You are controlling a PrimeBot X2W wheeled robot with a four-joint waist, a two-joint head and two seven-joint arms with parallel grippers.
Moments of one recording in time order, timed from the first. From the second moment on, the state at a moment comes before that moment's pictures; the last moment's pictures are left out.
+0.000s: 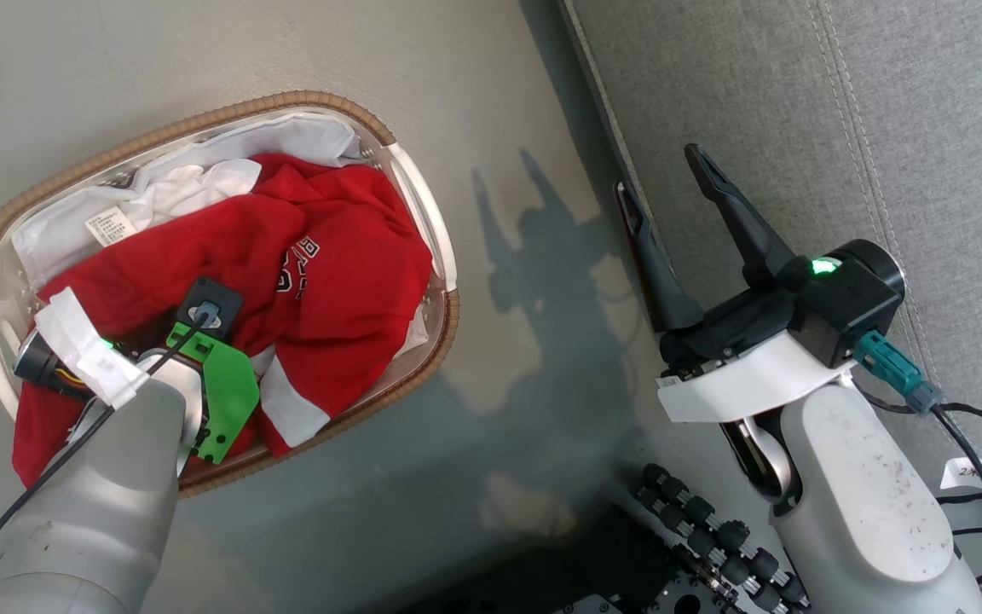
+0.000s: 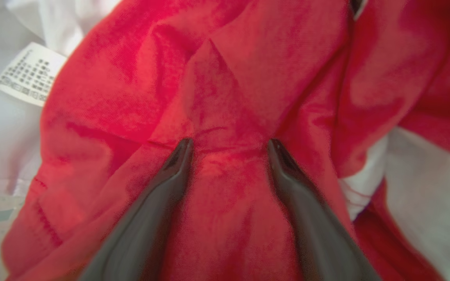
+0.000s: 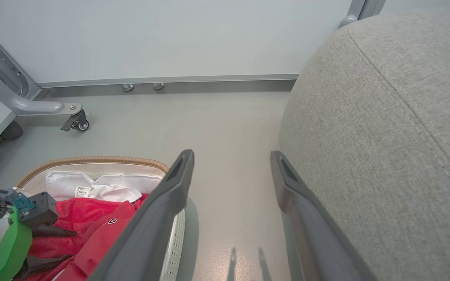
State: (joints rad) left arm -0.85 0.21 -0.57 1.28 -0.04 -0.11 -0.03; right arm -0.42 -0.05 0.27 0.05 0.19 0.13 -0.26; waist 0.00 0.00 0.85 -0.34
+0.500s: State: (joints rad) left arm -0.81 0.15 -0.51 1.27 -0.14 -0.09 -0.23; right arm -0.43 -0.05 0.25 0.07 0.15 0.13 -0.26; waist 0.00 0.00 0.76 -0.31
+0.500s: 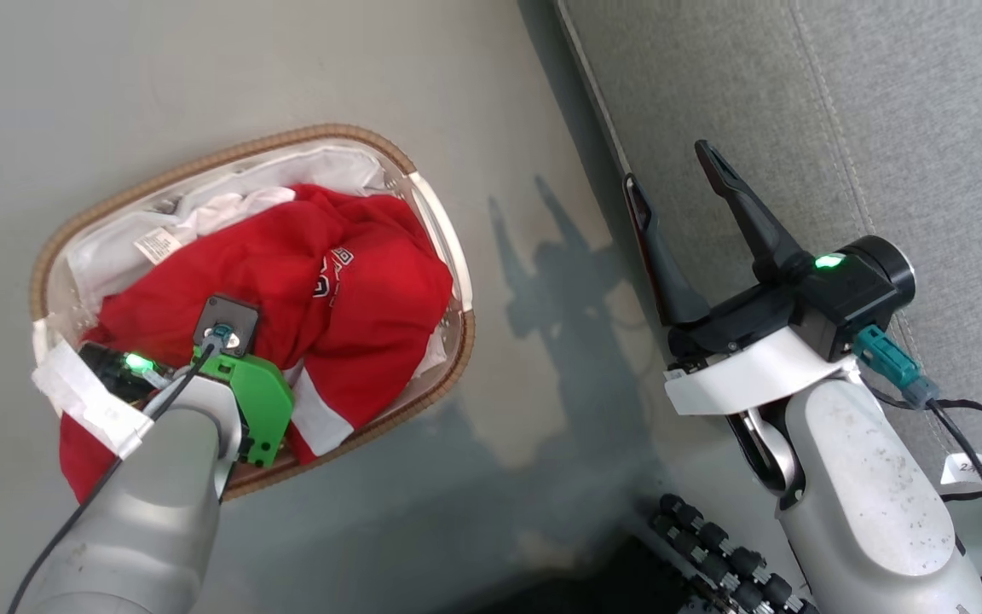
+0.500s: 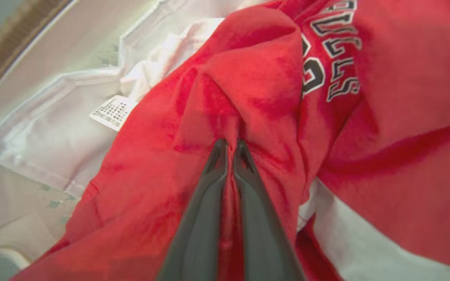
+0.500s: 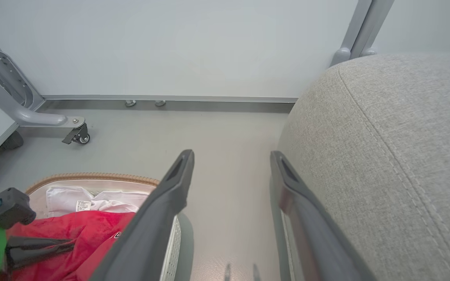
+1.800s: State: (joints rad) left arm -0.31 0.05 -0.26 0.58 -0.23 -0.12 -0.26; right arm -0.14 -0.10 0.25 0.21 0.13 0.13 -0.26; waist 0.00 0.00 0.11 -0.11
